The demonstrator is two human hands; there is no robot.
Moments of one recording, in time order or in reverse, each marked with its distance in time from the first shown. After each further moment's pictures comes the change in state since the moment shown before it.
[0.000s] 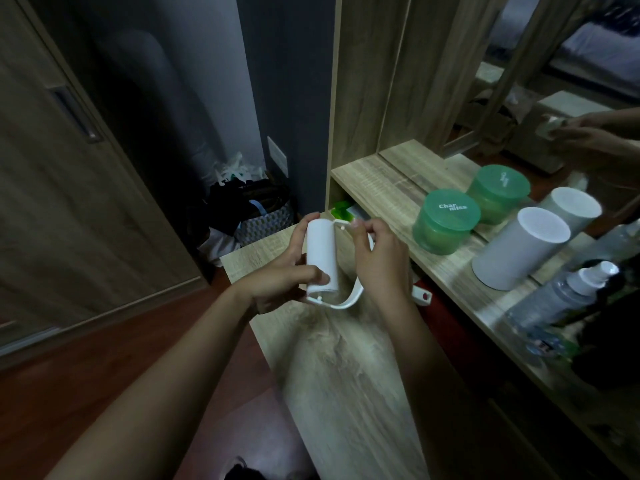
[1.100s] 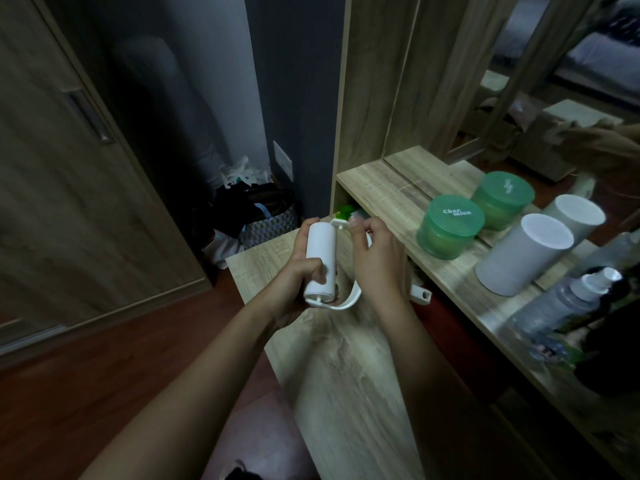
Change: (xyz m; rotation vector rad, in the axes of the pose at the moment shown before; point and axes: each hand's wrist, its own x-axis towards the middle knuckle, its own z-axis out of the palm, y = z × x) left_hand -0.006 -0.001 0.024 -0.295 0.088 0.119; right_hand -0.006 -0.022 -0.004 -0.052 -0.042 0.061
